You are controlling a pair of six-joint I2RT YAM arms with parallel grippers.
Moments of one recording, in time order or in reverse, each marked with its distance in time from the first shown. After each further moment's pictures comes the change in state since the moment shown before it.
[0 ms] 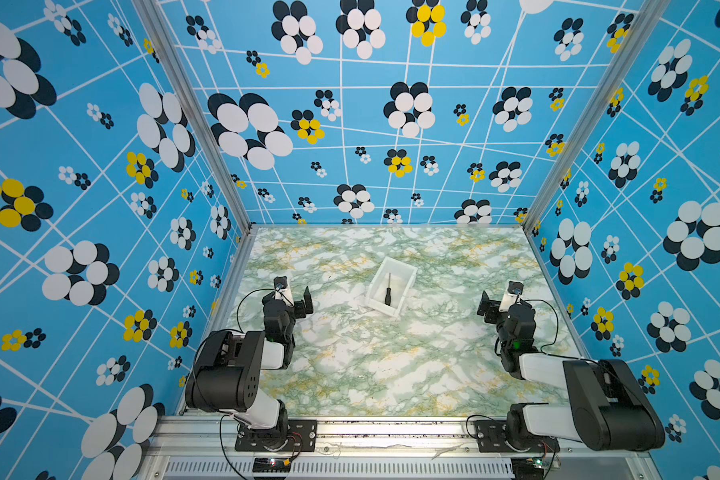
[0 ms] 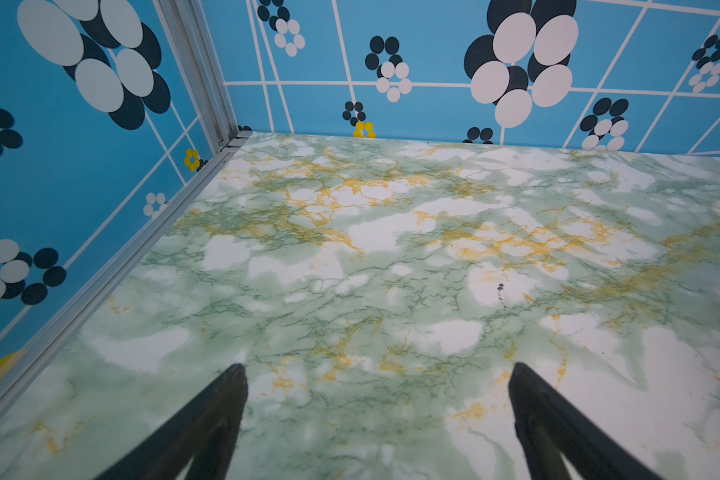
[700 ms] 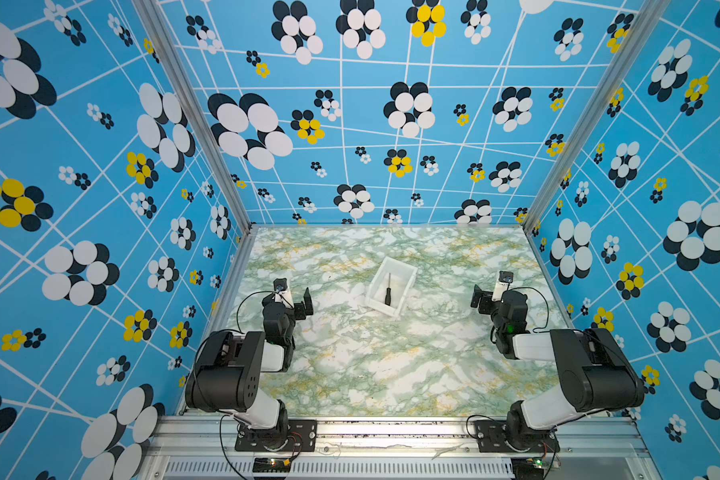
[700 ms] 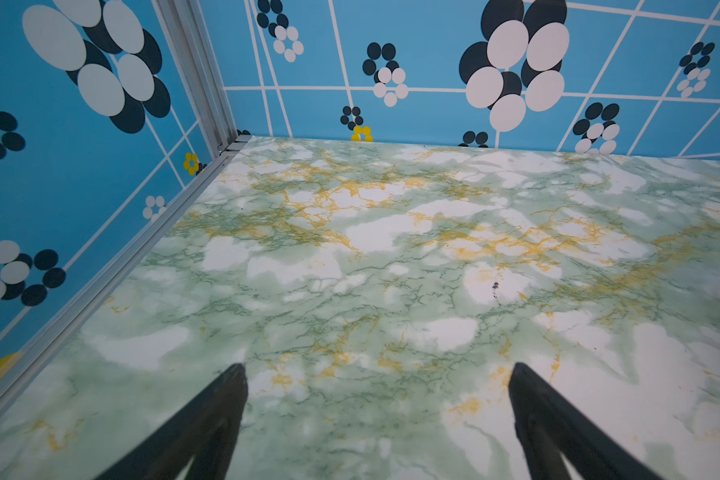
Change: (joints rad) left arm 0.000 0.000 -0.036 0.056 0.008 0.000; right arm -0.010 0.163 0.156 -0.066 -0.074 -0.008
